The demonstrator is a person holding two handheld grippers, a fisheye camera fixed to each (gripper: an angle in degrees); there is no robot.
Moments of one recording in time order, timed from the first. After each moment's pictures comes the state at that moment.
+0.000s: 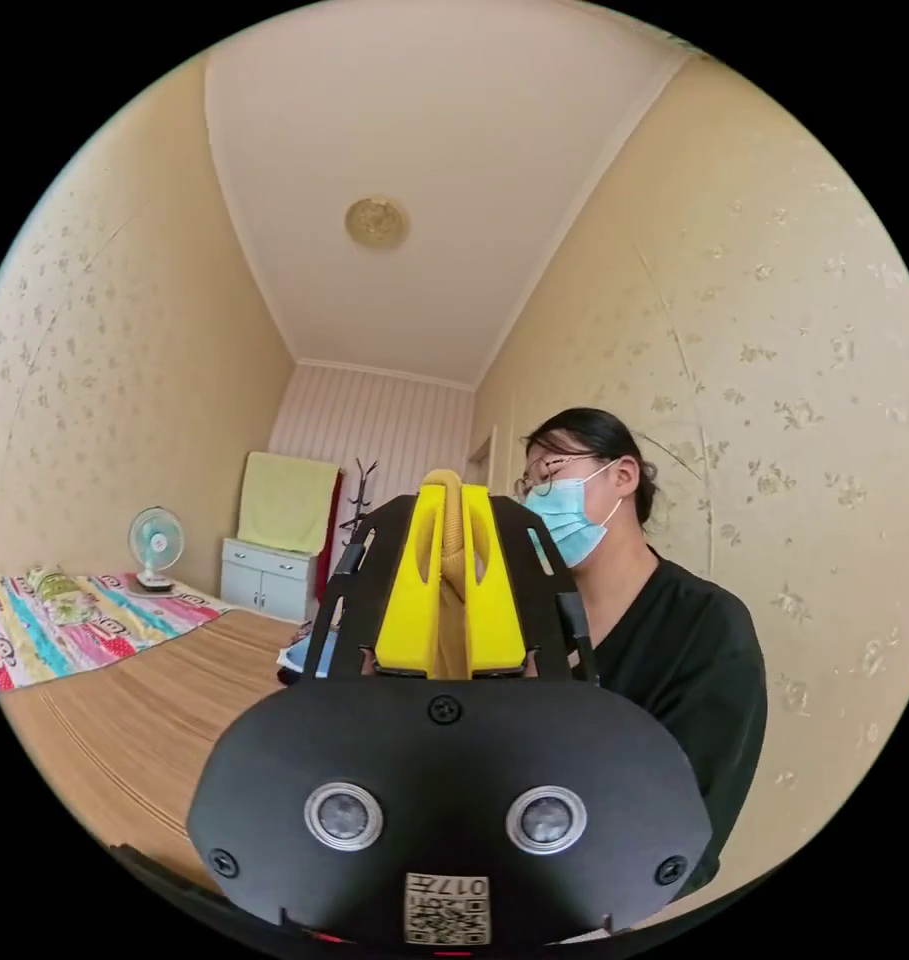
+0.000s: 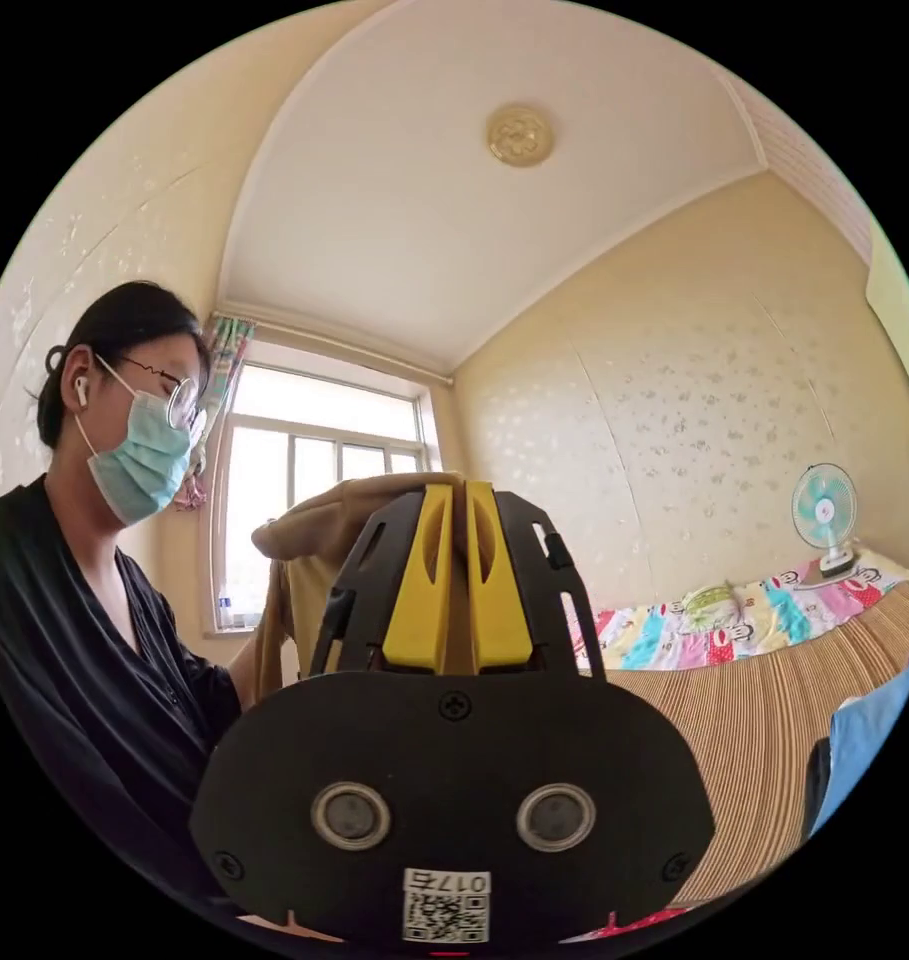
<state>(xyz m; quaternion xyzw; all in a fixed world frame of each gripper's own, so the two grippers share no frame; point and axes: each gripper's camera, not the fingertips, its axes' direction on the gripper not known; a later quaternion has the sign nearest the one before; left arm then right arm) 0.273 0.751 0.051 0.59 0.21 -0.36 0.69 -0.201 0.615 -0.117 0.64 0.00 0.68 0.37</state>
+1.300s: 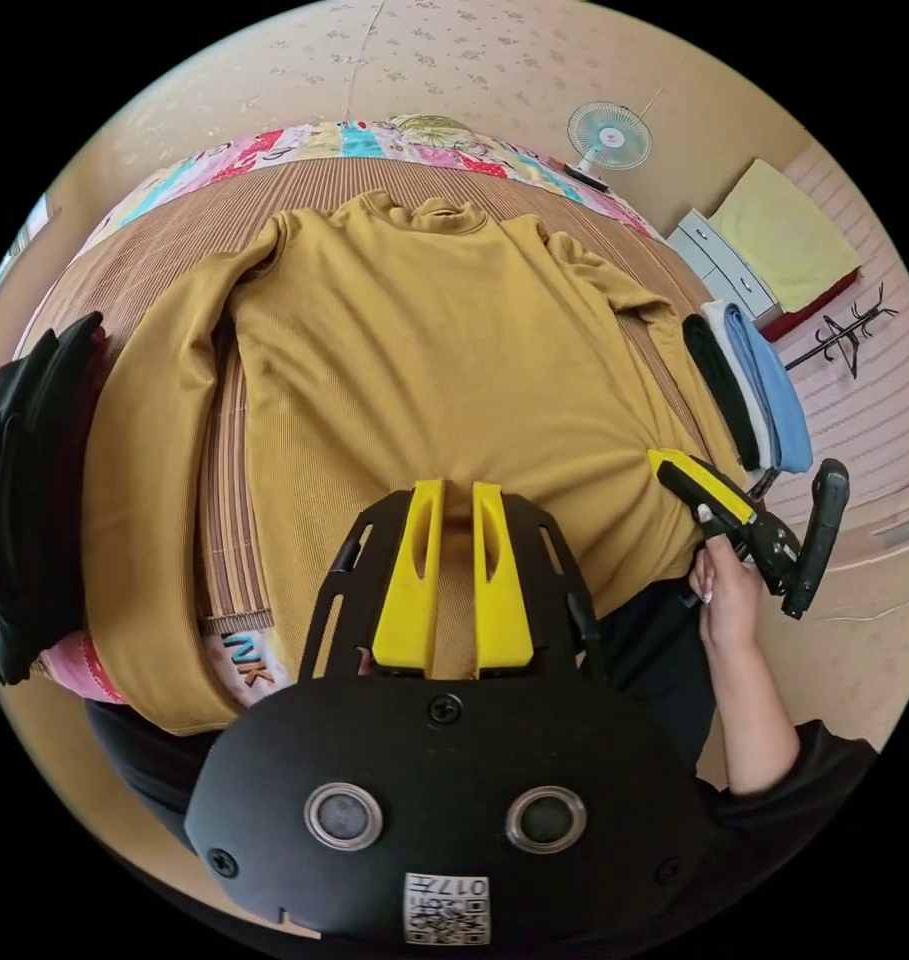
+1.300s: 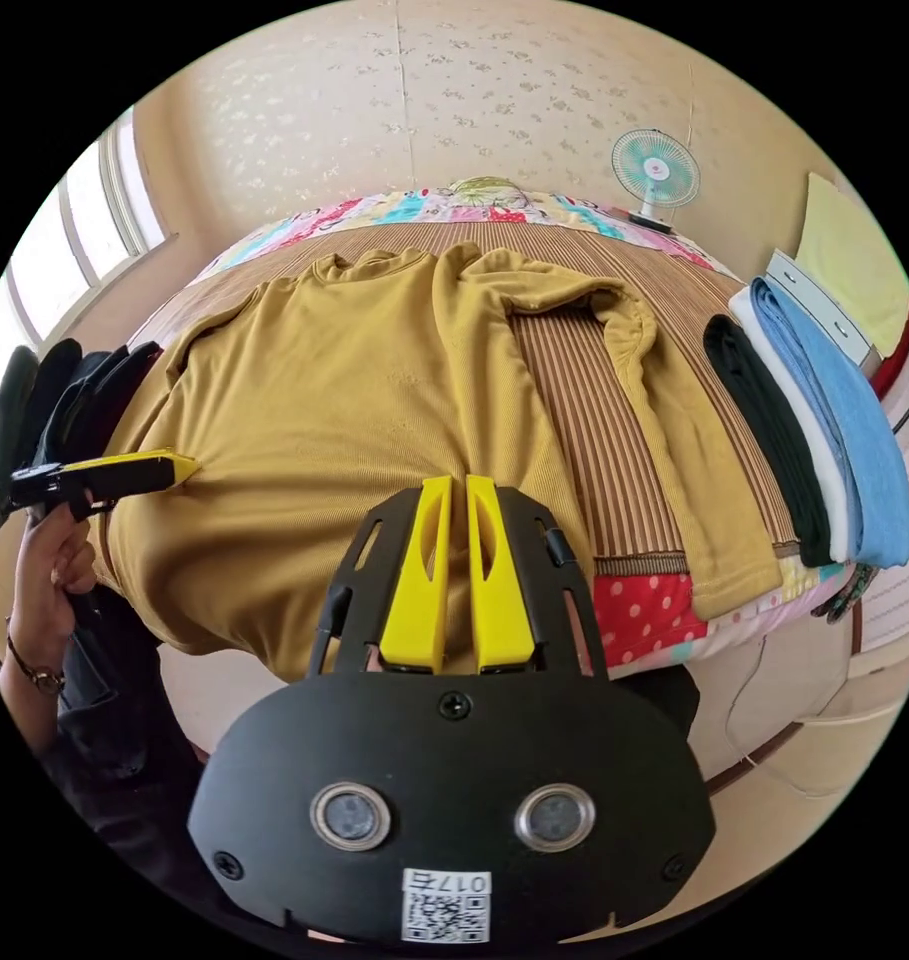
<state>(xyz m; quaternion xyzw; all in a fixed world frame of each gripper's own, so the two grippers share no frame) 0.314 0.442 0.447 -0.11 0.18 -0.71 0.67 -0.184 0.299 0.237 0.03 -0.28 0.79 0.54</state>
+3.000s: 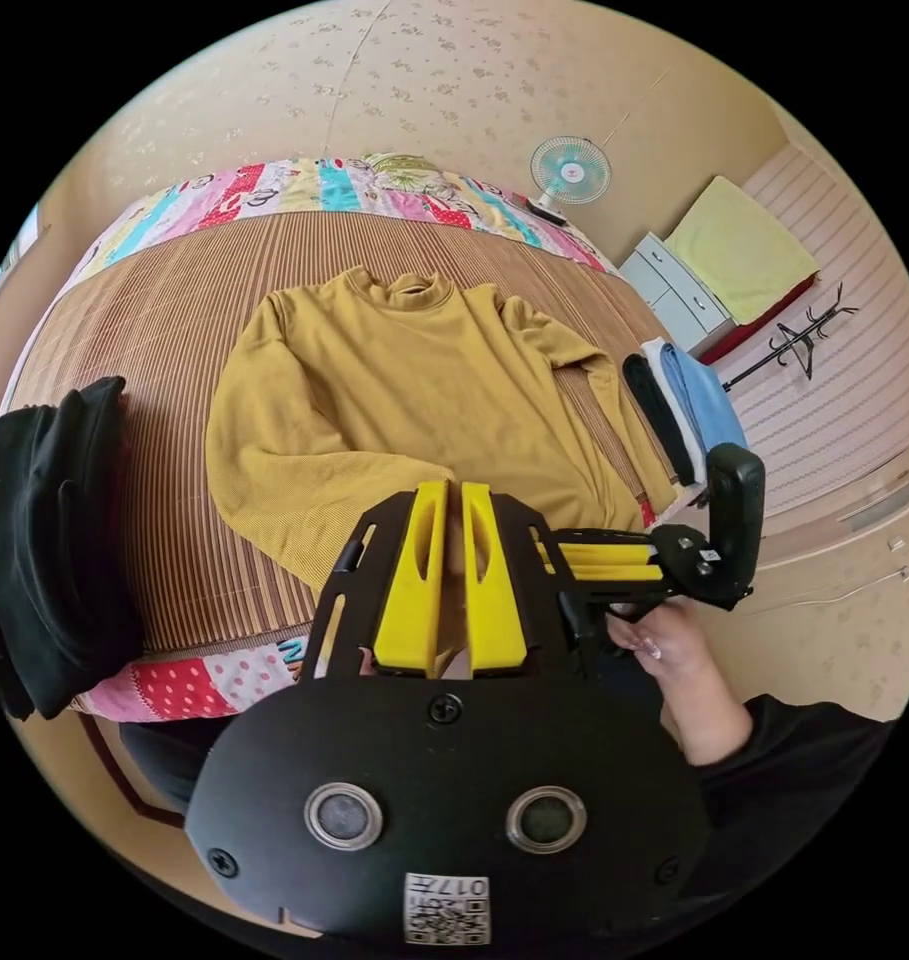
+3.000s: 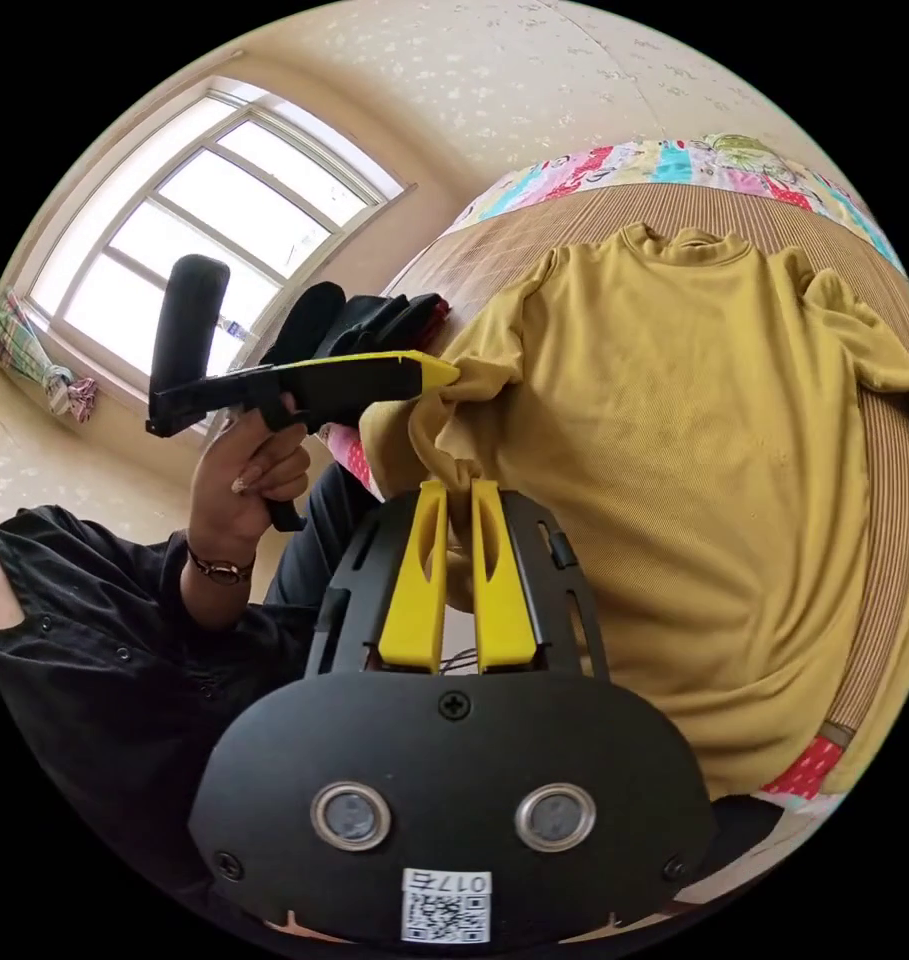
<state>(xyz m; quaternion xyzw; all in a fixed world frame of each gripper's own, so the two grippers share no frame) 0.297 0.418 0.293 -0.03 0.19 -0.69 0.70 -0.104 0.237 0.248 0.31 -0.54 0.61 0.50</state>
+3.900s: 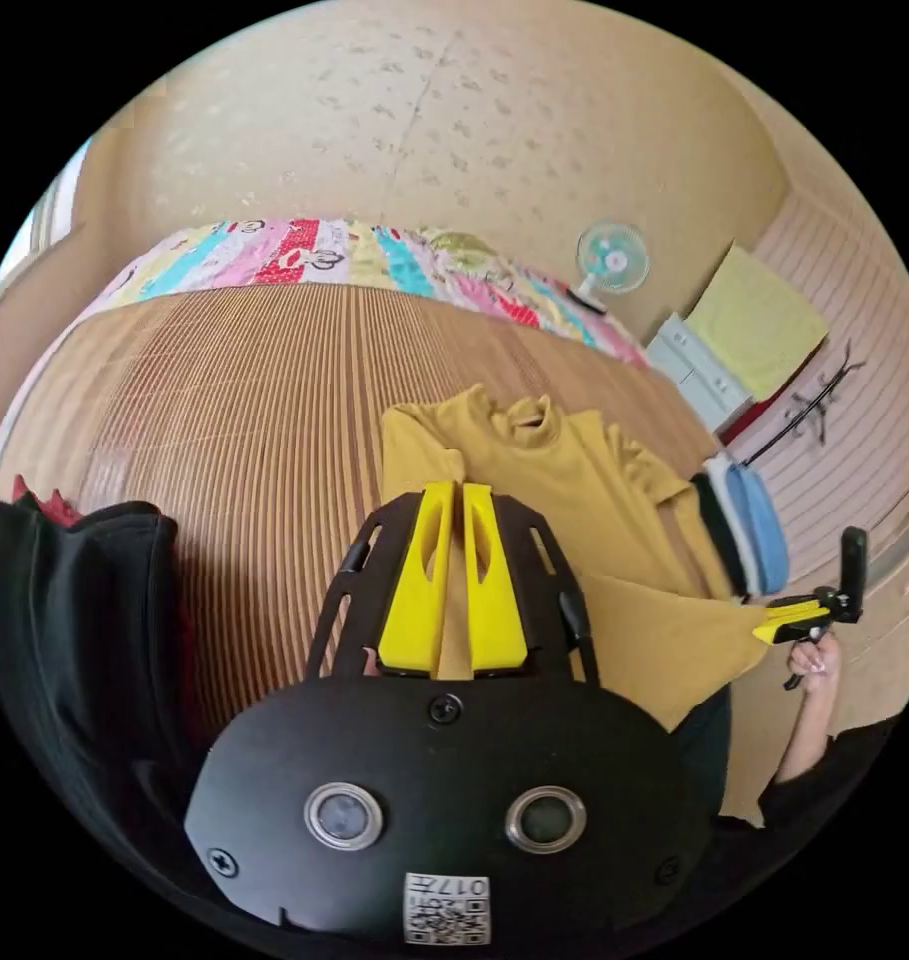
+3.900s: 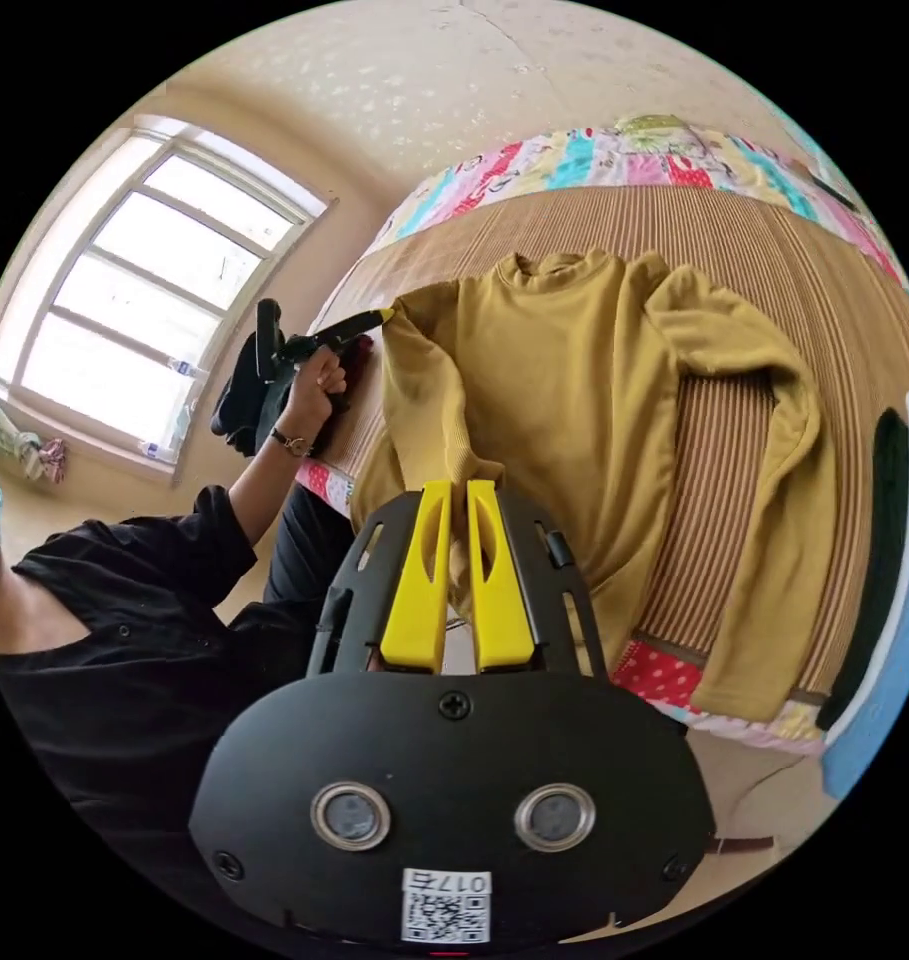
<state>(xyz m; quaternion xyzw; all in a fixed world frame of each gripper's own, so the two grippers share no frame) 0.230 0.585 0.364 0.08 0.11 -0.76 0.63 -0.063 0.329 0.249 0.21 -0.52 0.65 0.51</state>
